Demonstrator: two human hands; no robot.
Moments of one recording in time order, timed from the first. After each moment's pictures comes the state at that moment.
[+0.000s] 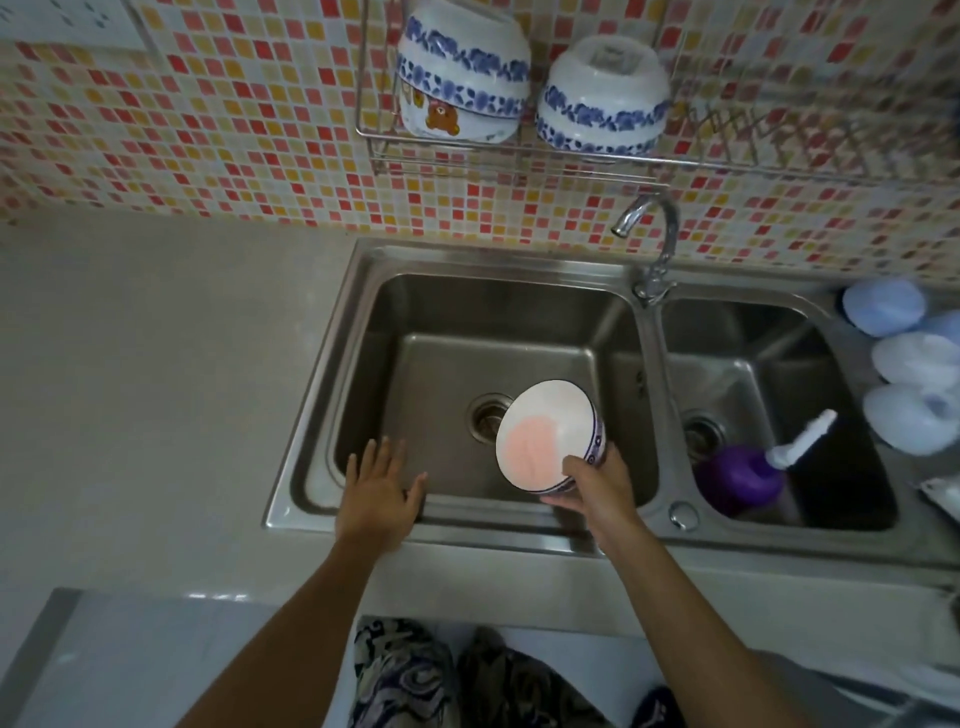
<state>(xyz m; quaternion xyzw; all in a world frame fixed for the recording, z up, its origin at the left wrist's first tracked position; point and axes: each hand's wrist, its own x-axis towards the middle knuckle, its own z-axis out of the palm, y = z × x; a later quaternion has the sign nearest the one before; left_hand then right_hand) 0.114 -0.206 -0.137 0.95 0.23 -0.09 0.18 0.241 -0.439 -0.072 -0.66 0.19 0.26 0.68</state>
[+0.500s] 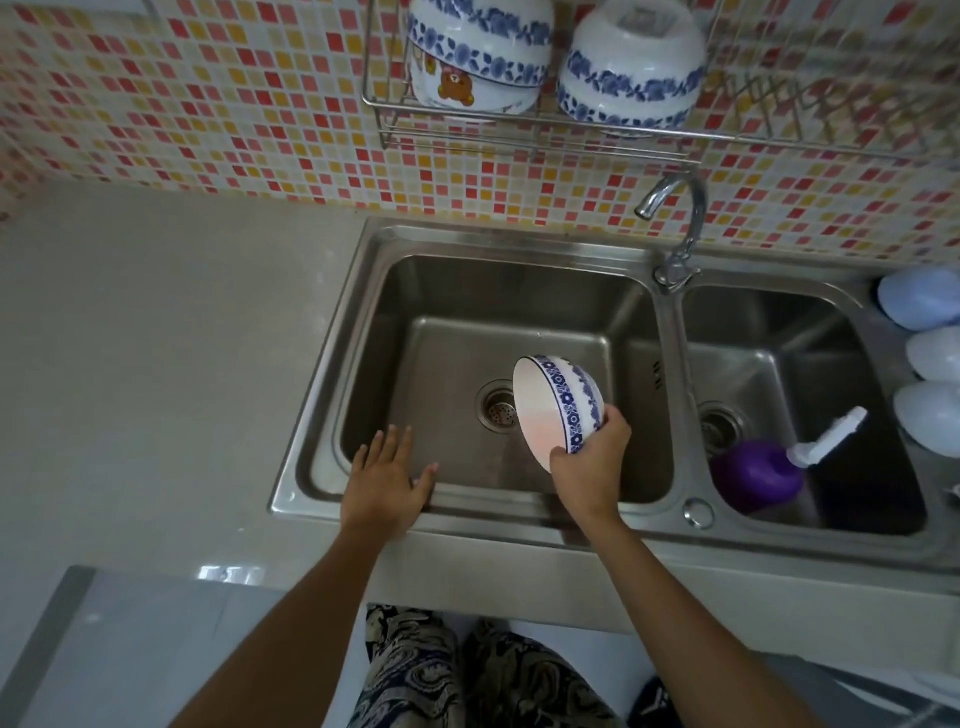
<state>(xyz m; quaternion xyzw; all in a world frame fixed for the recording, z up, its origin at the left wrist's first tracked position) 0.116 -0.207 -0.139 0.95 0.25 -0.11 0.17 0.245 -0.411 -0.092 -0.87 0.04 0.08 0.49</state>
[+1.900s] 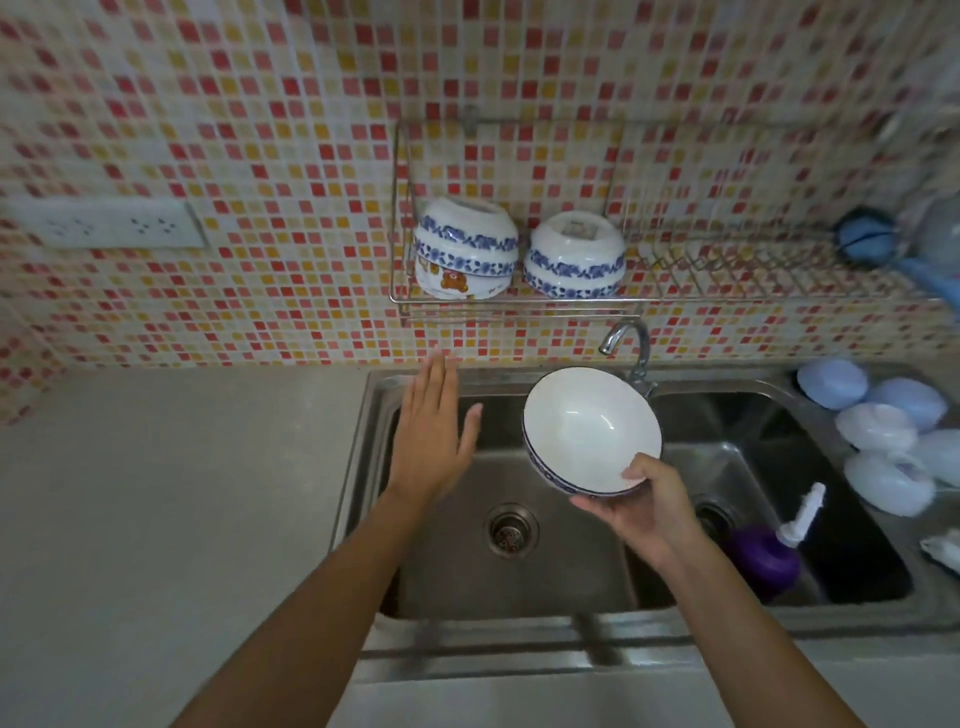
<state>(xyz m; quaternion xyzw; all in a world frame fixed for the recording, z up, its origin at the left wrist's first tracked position) 0.244 -0.167 0.036 0.96 0.07 0.24 0.15 0.270 -0.413 0.053 -0.43 0.12 0.26 0.86</state>
